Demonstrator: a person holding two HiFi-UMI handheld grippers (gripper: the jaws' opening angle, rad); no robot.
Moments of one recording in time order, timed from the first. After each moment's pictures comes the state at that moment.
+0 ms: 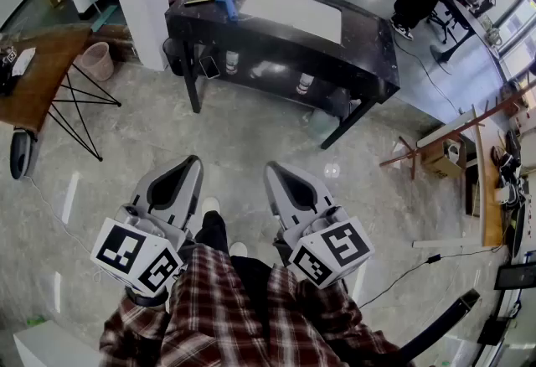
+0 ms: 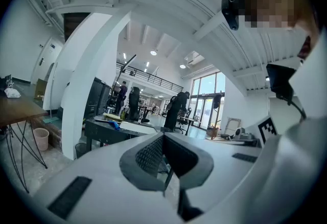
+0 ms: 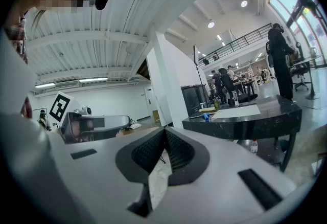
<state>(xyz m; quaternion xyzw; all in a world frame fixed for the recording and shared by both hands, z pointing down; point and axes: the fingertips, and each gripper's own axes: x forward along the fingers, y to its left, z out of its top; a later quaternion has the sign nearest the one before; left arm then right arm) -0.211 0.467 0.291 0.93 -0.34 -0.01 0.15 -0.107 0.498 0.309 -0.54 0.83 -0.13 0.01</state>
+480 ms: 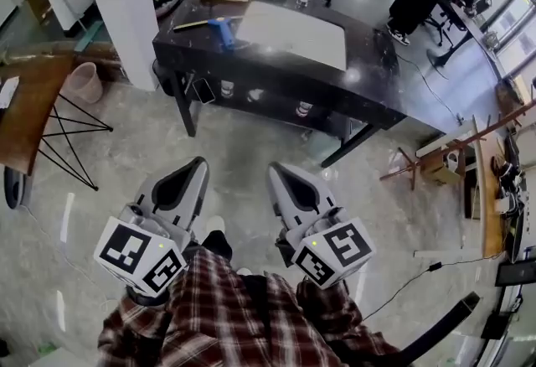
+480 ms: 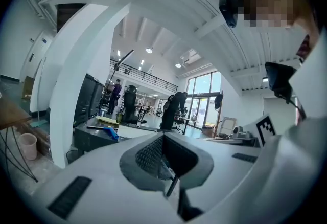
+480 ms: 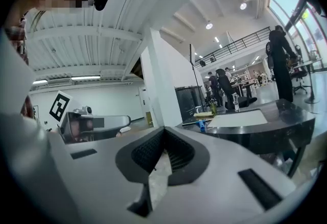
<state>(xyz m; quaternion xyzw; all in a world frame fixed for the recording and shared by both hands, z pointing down) -0.189 0.308 0.295 0.94 -0.30 -0.01 0.14 -0.090 0.341 0.312 -0.56 0.82 -0.12 0.01</state>
